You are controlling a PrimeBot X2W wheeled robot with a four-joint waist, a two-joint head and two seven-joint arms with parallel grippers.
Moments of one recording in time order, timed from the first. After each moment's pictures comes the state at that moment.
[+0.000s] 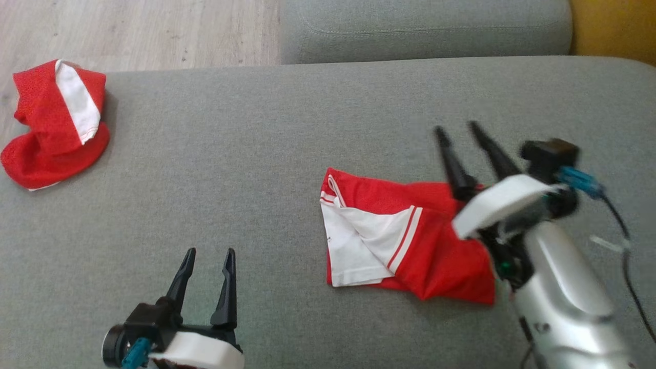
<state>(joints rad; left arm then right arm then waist) -0.04 0.33 -0.56 0.13 -0.58 0.22 -0.23 -0.43 -0.09 0.27 0.45 0.43 0.13 -0.01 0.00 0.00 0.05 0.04</state>
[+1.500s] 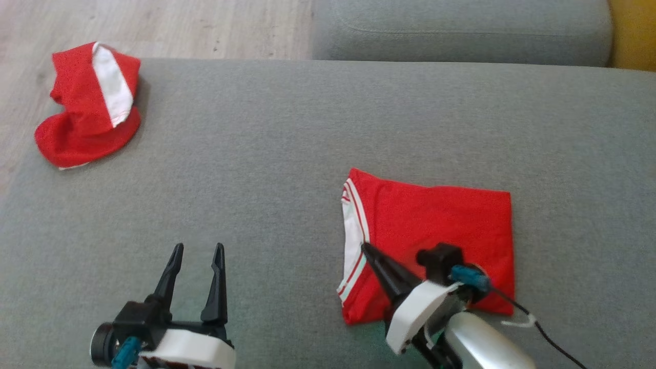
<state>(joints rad) -0.04 0.36 -0.55 0.09 -0.59 0.26 -0.23 -0.30 -0.06 0.67 0.63 0.43 0.13 -0.14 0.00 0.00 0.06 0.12</state>
